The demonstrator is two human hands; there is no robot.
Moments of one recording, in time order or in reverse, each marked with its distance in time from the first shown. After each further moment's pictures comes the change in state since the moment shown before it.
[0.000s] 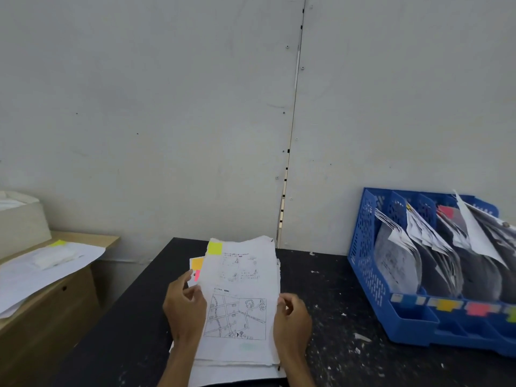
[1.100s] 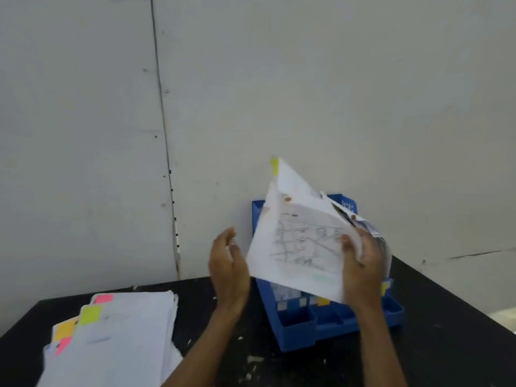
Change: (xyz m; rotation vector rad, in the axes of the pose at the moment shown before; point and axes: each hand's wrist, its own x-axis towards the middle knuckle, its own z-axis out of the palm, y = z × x) left_hand -0.133 0.216 0.206 -0.372 -0.346 0.313; right_hand 0.145 -0.023 -0.319 0.204 0.388 -0.347
